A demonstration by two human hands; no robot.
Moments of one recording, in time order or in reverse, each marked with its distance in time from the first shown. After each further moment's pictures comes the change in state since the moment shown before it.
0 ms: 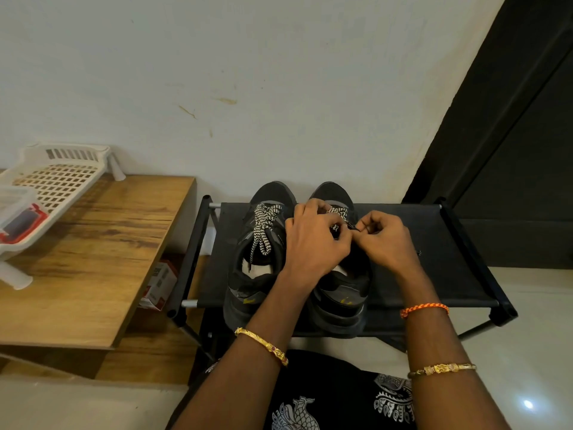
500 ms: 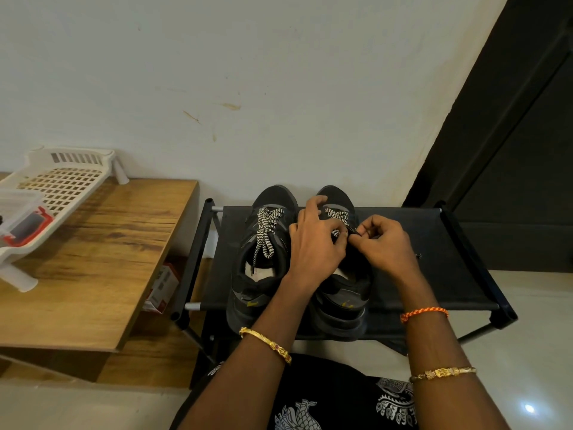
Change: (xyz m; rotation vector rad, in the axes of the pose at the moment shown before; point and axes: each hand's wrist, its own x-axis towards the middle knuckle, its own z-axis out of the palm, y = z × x) left_hand 0.001 -0.005 0.003 -0.030 -0.075 -0.004; right_hand -0.002 0.001 0.004 0.028 0.032 0.023
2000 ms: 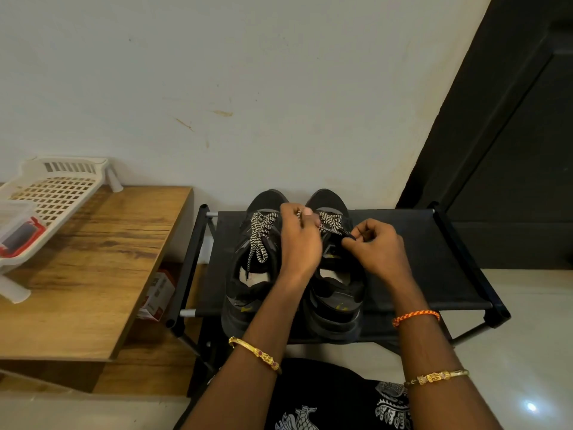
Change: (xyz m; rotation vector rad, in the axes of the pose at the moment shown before) left_hand 0.001 0.014 -0.012 -0.692 0.229 -0.313; right_hand -0.004 0.001 -0.001 -0.020 0.014 0.030
